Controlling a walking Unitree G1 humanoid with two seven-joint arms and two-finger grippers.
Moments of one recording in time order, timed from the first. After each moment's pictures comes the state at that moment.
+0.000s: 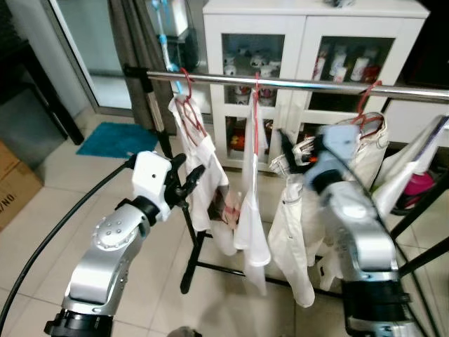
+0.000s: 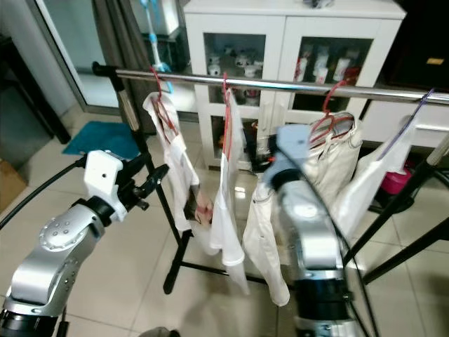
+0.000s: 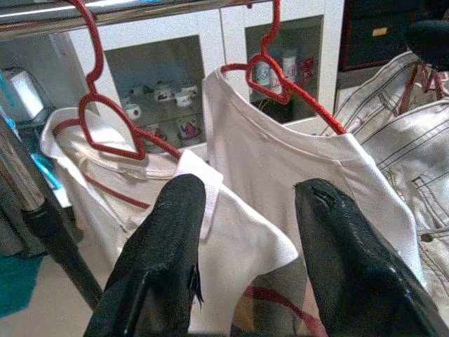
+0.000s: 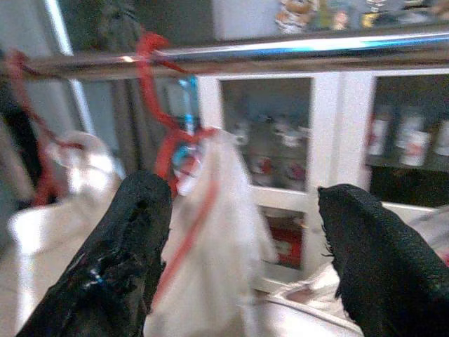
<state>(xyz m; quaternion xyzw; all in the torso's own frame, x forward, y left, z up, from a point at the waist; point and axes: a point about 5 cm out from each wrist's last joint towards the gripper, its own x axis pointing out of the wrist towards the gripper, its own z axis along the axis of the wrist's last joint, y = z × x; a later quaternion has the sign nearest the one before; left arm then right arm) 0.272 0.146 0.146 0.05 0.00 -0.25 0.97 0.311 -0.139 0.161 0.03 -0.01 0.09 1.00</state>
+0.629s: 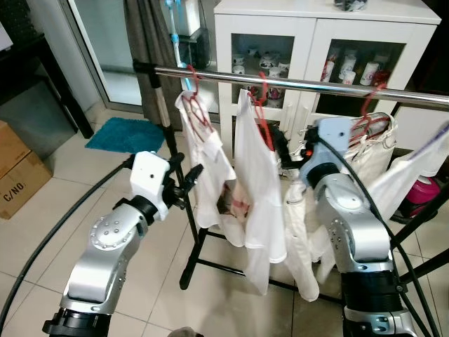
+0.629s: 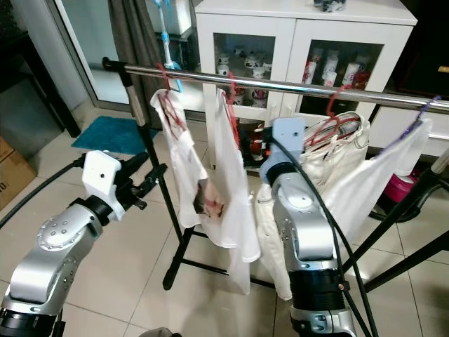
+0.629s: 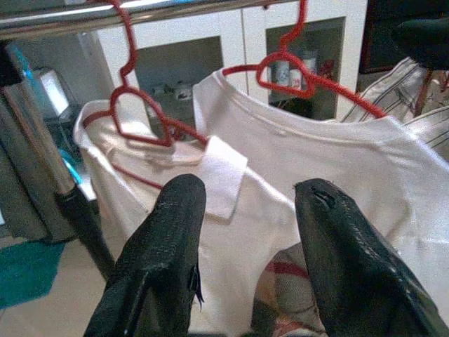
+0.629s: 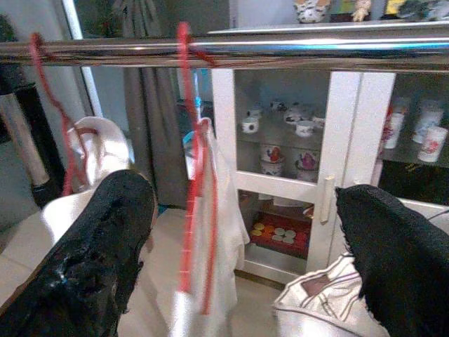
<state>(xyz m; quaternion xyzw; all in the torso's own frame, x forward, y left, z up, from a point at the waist) 0.274 0.151 0.144 0.05 0.00 -0.24 0.97 0.318 -0.129 0.169 0.01 0.00 0.08 1.00</state>
